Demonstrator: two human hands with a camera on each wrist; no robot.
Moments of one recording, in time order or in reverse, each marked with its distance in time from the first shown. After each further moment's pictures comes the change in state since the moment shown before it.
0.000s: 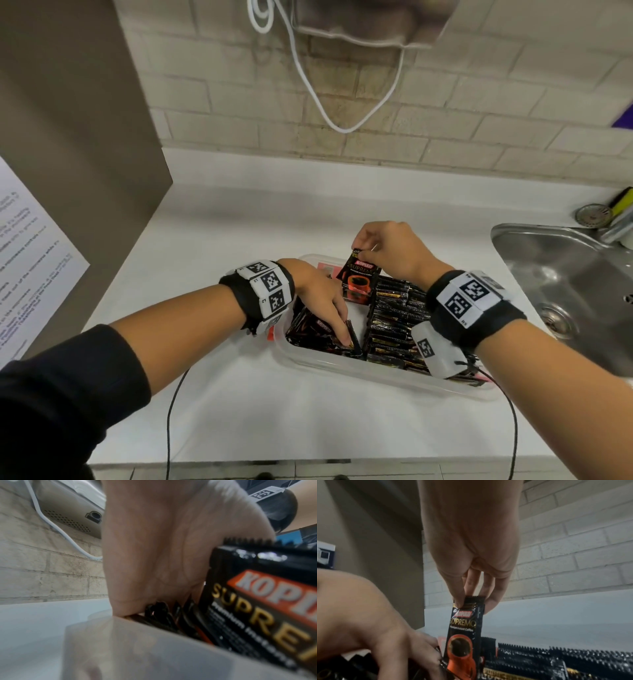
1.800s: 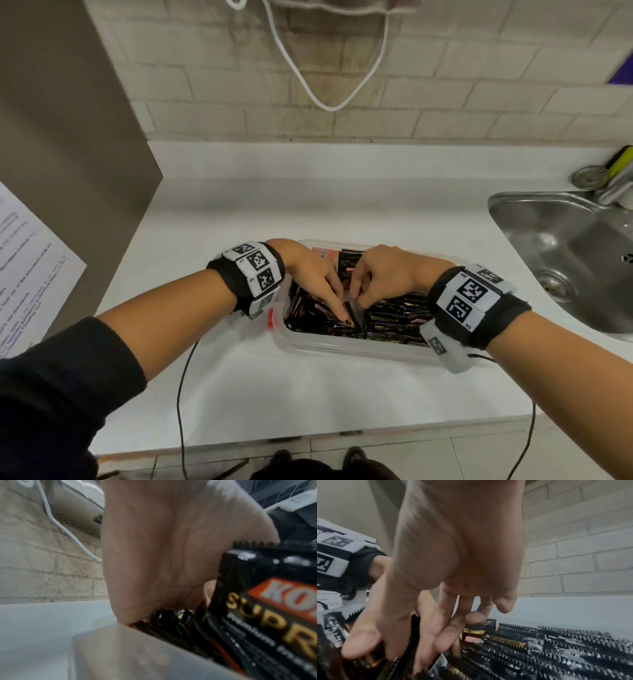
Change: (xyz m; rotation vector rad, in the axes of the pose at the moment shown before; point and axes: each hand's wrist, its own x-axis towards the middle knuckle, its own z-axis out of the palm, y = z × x) left_hand -0.006 -0.006 -0.003 -0.072 -0.012 0.001; right_hand -0.028 -0.001 0.024 -0.225 -0.540 0.037
